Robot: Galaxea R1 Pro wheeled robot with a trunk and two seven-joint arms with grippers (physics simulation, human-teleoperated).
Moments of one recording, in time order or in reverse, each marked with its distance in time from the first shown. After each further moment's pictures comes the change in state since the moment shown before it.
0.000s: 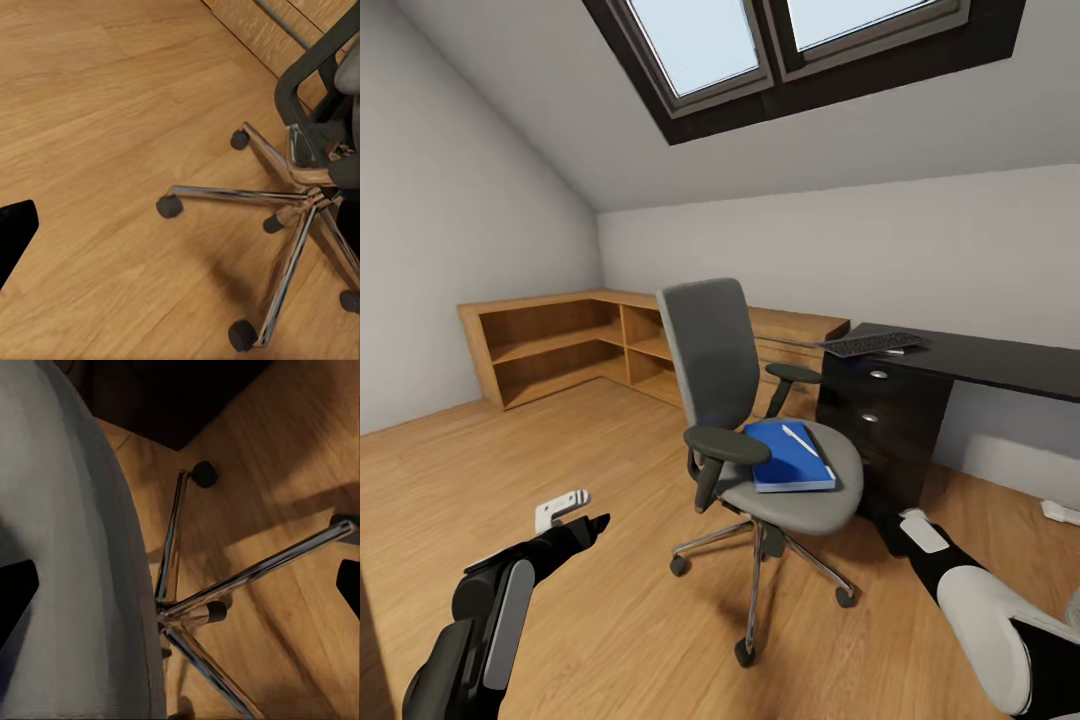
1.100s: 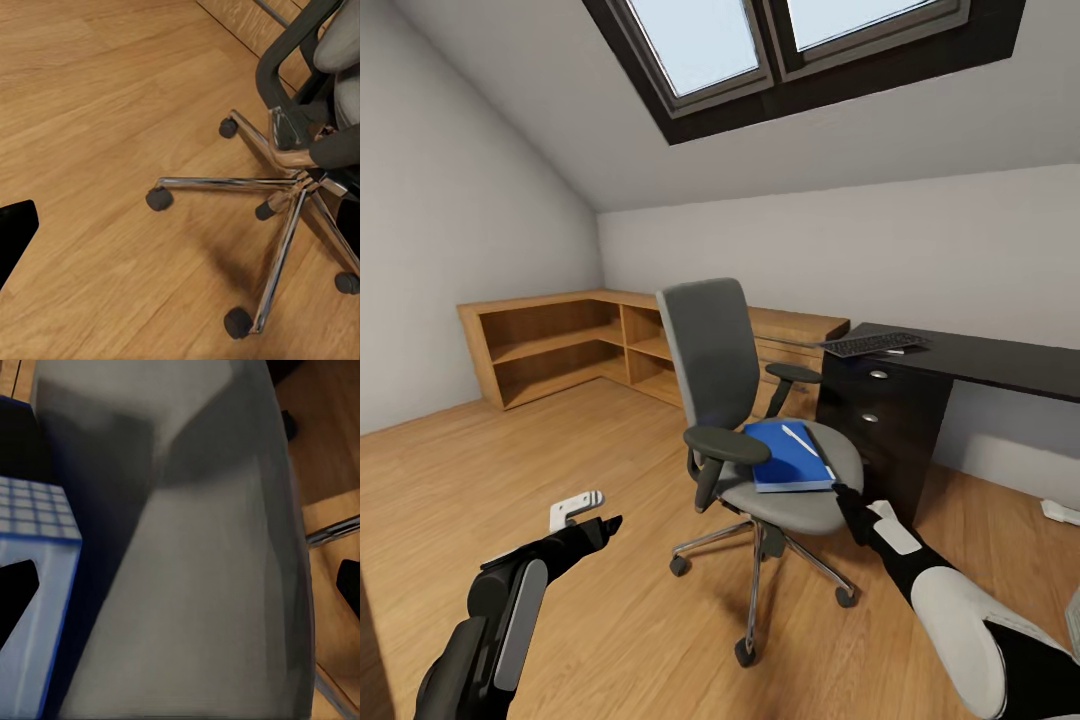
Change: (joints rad) left arm 0.000 0.002 -0.062 0.012 0.000 -0.001 0.003; right arm 0.006 0.078 0.014 -0.001 0.008 0.004 0.154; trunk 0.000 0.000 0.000
